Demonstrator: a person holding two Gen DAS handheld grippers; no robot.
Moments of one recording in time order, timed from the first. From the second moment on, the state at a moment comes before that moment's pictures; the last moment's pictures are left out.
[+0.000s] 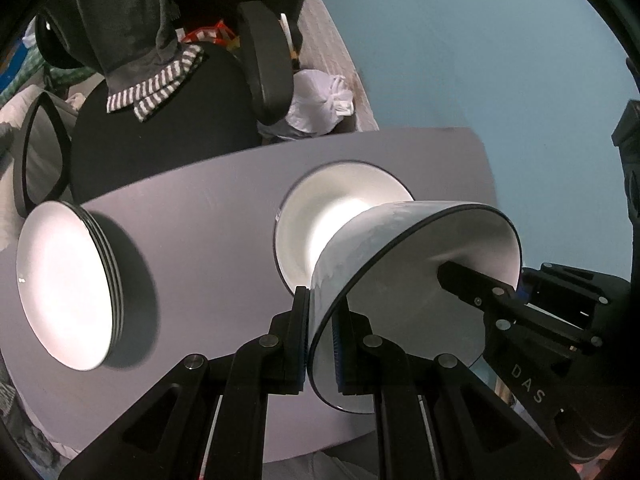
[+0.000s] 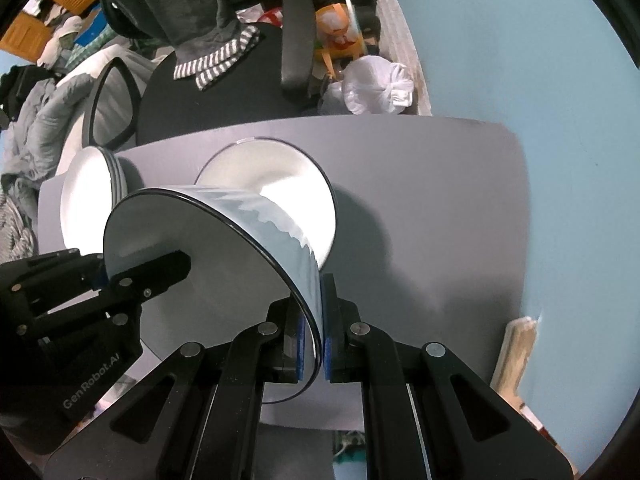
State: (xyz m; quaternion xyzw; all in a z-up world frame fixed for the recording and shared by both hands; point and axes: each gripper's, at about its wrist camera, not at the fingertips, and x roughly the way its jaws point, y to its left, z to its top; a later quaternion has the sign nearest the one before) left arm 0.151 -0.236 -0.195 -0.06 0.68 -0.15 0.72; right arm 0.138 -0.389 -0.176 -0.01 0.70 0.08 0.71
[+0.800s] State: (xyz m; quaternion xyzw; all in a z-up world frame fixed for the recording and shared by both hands) left arm 0.182 -0.244 -0.219 -0.04 0.70 -0.12 0.71; right arm 0.175 -0.388 -0.205 0.00 0.73 0.09 0.68
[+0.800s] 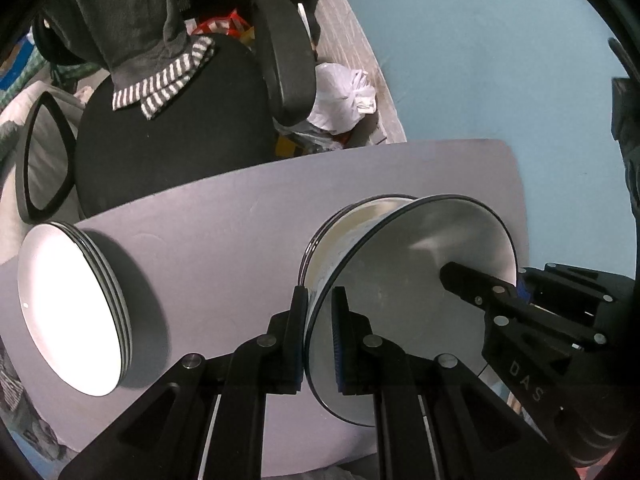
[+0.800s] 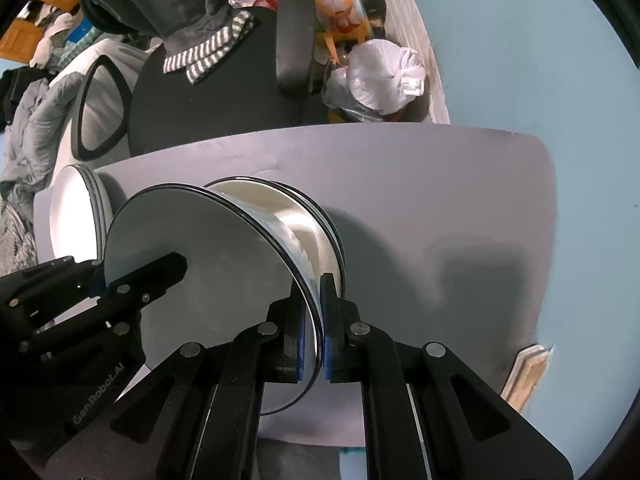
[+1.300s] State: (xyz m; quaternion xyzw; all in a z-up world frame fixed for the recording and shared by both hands) left arm 0.188 -0.249 -0.223 -0.01 0.69 -0.11 0.71; right arm 0.181 -0.391 -0.205 0.00 0.73 0.09 0.68
